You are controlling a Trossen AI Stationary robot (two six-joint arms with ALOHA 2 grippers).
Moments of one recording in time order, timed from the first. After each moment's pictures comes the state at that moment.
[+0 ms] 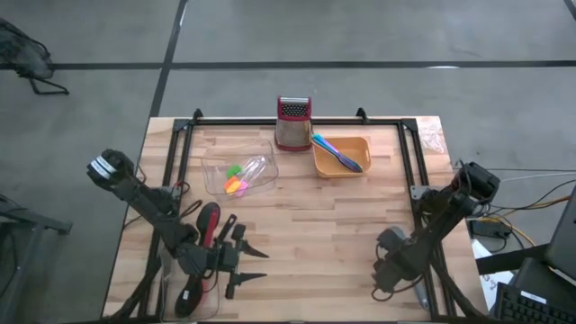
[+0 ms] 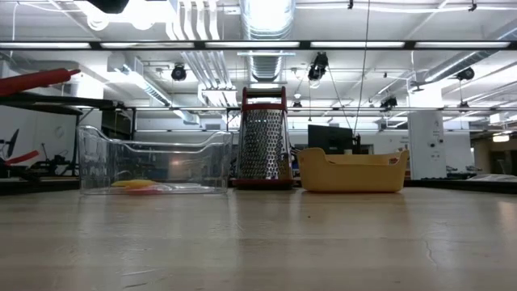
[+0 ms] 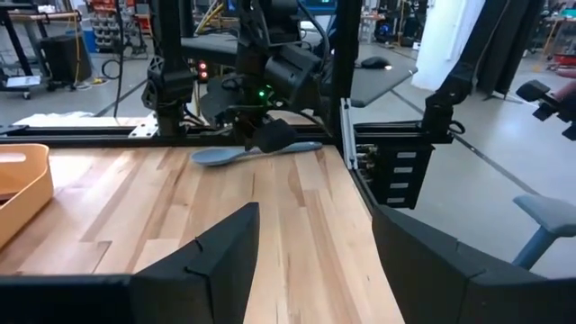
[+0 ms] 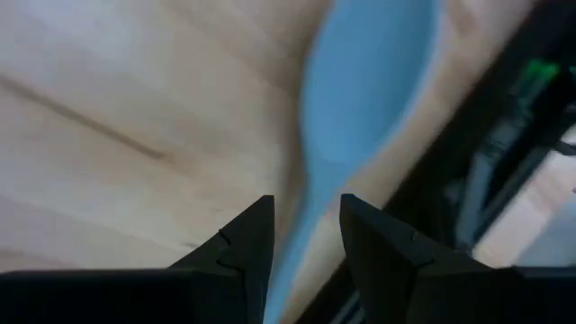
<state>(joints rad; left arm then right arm) -0.76 1.42 0.72 0.59 -0.65 -0.17 0.84 1.67 0.99 -1.19 -0.14 1.79</state>
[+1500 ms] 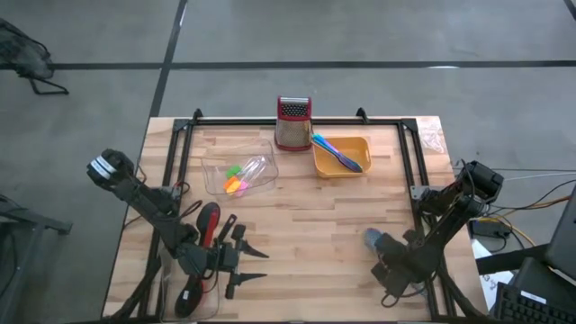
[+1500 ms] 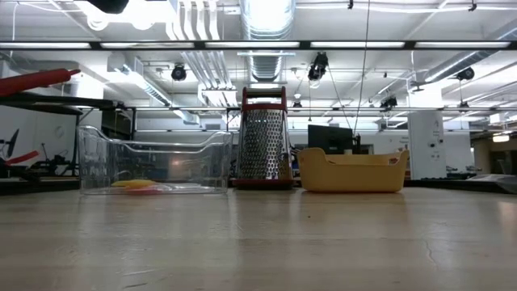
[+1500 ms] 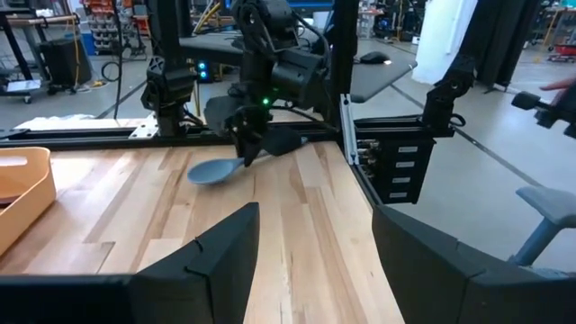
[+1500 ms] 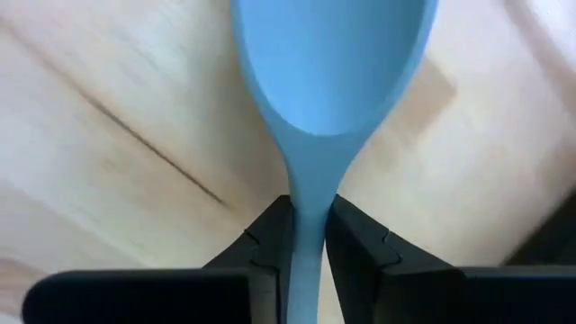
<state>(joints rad) -0.76 1.42 0.72 0.59 -0.64 -0.15 0.94 1.64 0.87 -0.96 0.05 1.80</state>
